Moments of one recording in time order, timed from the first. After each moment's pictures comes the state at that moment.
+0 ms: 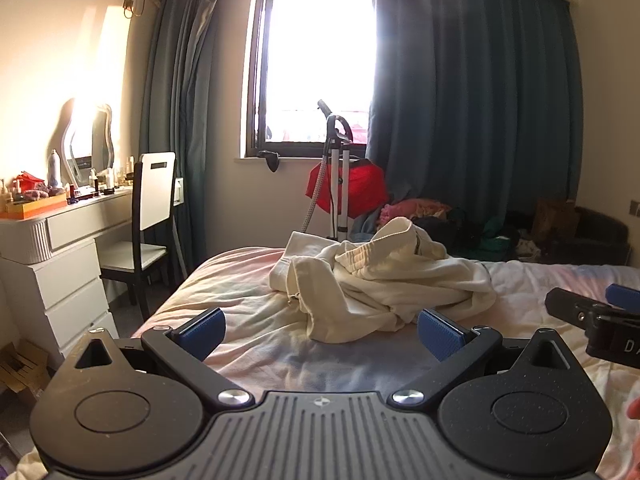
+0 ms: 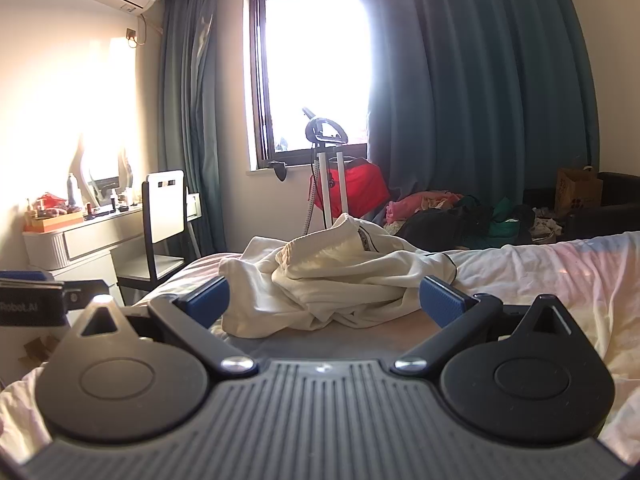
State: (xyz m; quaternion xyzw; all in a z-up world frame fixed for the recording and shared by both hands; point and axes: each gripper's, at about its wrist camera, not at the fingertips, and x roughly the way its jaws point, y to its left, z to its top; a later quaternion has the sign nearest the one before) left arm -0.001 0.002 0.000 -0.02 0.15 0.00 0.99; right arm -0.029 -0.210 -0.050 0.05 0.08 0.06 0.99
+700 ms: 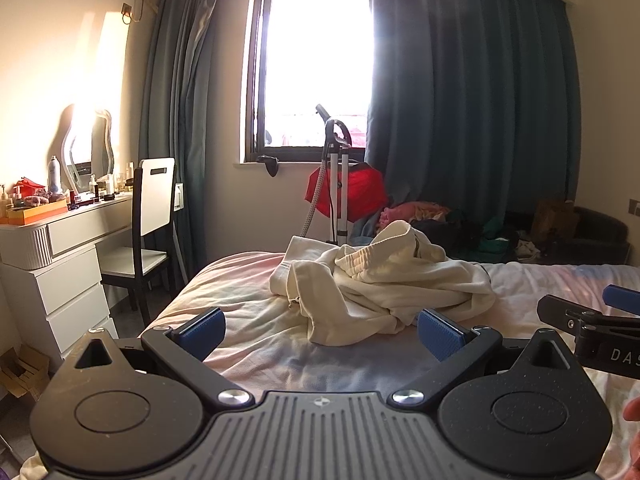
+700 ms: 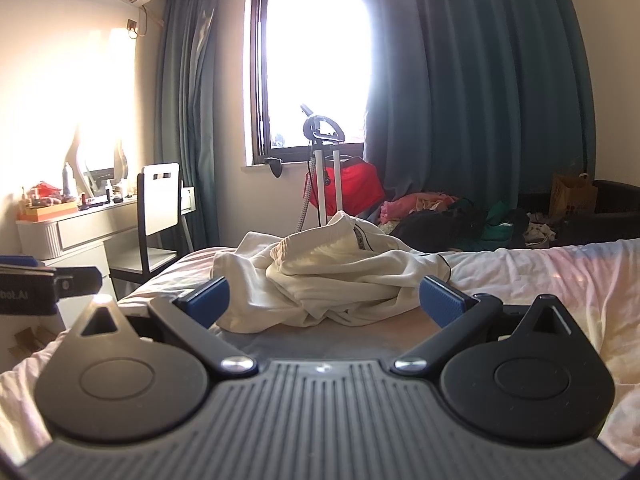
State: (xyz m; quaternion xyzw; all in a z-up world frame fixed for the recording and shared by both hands) left arm -0.009 0.000 0.000 0.01 0.14 0.00 0.99; right arm -0.030 -0.201 -0.051 0.03 0.08 0.05 1.00
